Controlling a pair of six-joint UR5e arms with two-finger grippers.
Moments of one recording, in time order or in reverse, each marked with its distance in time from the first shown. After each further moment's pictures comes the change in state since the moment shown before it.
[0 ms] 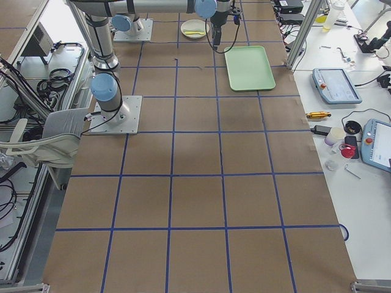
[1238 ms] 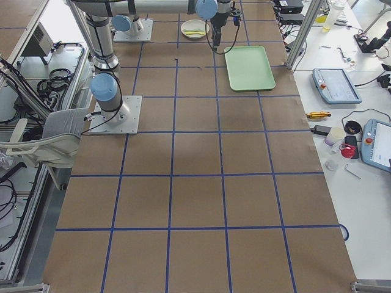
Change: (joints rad) left arm -0.004 0.005 0.009 -0.040 -0.004 0.000; right arm 0.000 0.009 0.003 0.008 0.005 -0.008
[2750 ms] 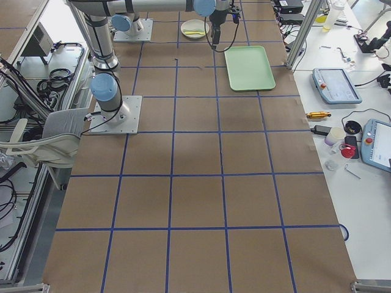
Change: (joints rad) left arm -0.001 0.016 0.011 -0.009 0.024 -0.001; right arm -0.001 -0.015 -0.004 0.015 0.002 -0.004
